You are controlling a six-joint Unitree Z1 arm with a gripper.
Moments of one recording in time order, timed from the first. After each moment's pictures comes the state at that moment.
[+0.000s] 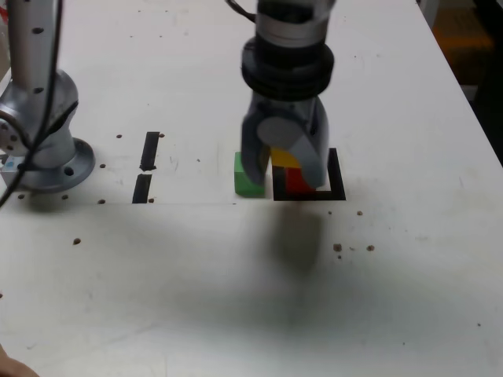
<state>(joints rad) -0.33 1.91 -1.47 1.20 0.01 -0.13</state>
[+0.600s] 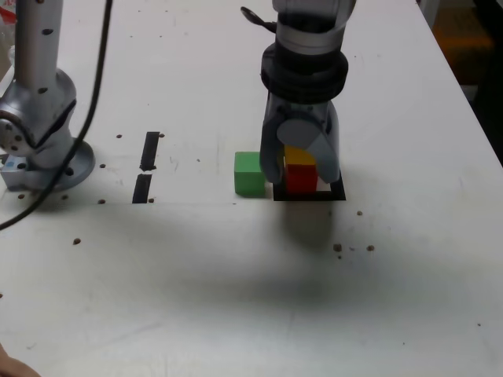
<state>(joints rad) -0.25 1.95 -1.44 1.13 0.02 -0.11</state>
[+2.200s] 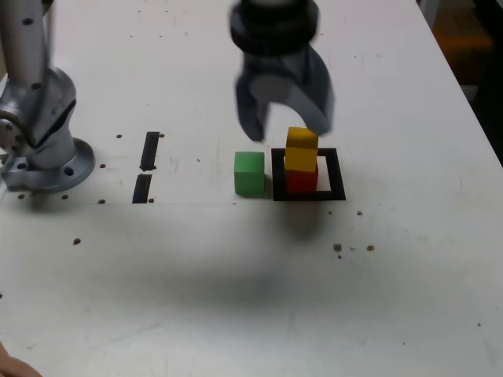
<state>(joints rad) -0.25 1.76 -1.40 1.19 0.11 -0.06</state>
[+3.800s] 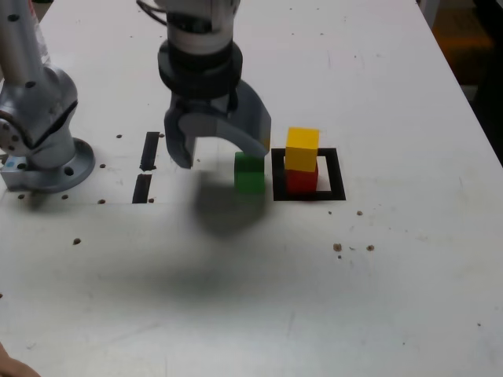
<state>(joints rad) -0.31 1.69 -1.03 1.04 0.10 -0.23</state>
